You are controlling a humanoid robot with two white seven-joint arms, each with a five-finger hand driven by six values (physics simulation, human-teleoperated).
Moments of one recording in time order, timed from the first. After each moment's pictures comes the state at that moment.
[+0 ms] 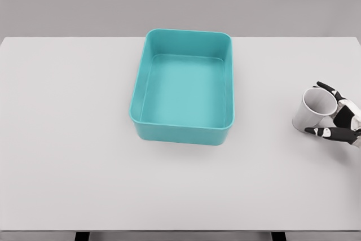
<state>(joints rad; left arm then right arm) 0.00 0.00 -0.10 -0.09 0.10 0.11 -0.10 0.00 -0.57 -0.07 -1.25 -0.58 -0.24 0.61</state>
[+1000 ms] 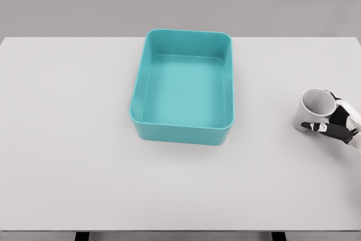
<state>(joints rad) 0.00 0.00 -0.10 -0.09 0.11 0.11 -0.10 0.00 -0.56 -0.05 -1.26 -0.56 -0.24 0.61</state>
